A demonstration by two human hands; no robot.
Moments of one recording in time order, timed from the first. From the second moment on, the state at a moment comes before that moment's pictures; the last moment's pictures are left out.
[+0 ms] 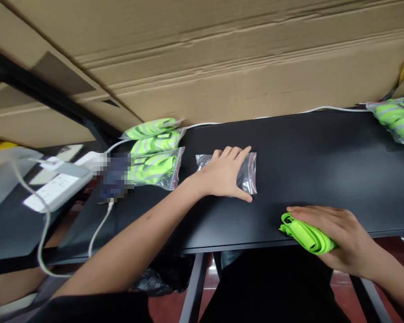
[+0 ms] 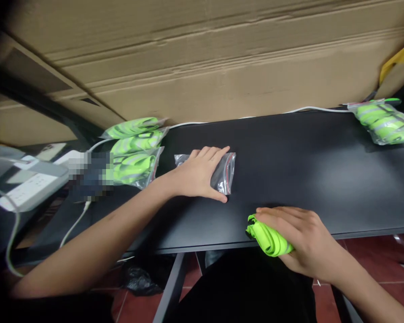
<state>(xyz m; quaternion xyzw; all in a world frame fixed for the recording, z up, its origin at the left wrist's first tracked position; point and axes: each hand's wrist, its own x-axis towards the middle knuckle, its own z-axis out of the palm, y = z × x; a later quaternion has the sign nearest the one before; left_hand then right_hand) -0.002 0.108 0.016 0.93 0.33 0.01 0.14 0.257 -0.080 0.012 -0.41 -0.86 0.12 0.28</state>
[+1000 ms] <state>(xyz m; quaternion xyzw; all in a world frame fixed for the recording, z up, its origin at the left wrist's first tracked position) 0.031 0.042 0.020 0.94 0.28 0.14 0.10 0.229 0.052 0.060 -0.53 -0.62 0.58 0.00</state>
